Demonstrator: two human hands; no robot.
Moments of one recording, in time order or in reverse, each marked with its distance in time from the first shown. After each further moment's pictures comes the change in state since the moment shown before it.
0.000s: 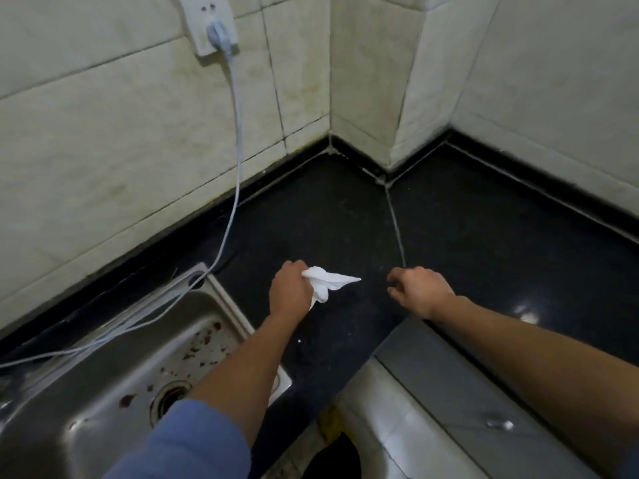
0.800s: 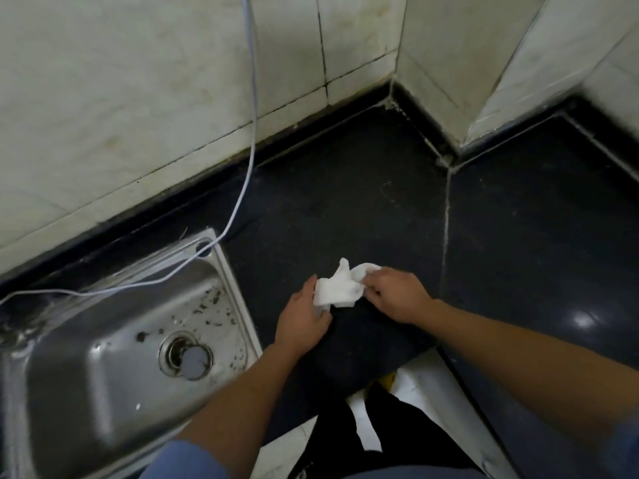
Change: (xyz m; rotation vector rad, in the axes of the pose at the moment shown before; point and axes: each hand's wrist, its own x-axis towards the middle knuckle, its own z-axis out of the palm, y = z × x) left_hand 0.016 -0.029 0.072 0.001 -0.269 -0.262; right_hand 0.131 -0.006 0.042 0.115 -0.170 -0.444
